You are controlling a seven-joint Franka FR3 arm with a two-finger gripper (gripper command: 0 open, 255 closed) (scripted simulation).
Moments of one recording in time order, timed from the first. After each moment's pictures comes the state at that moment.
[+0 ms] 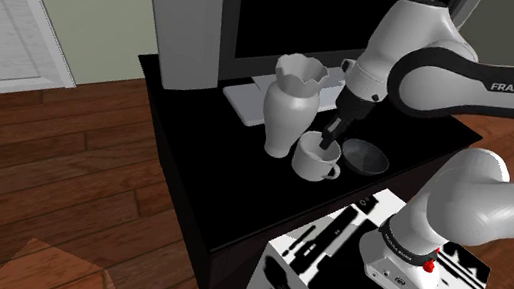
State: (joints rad) arm 0.07 -0.96 0.14 -2.88 0.18 2.02 -0.02
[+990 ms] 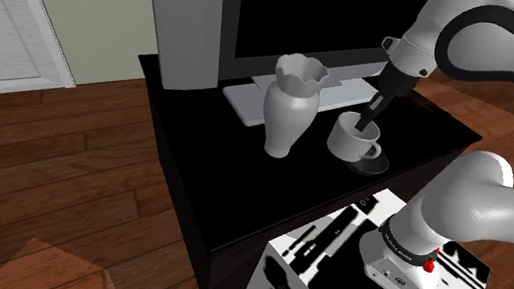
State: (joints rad) arm -0.05 -1.12 -0.06 -2.82 0.02 1.79 -0.18
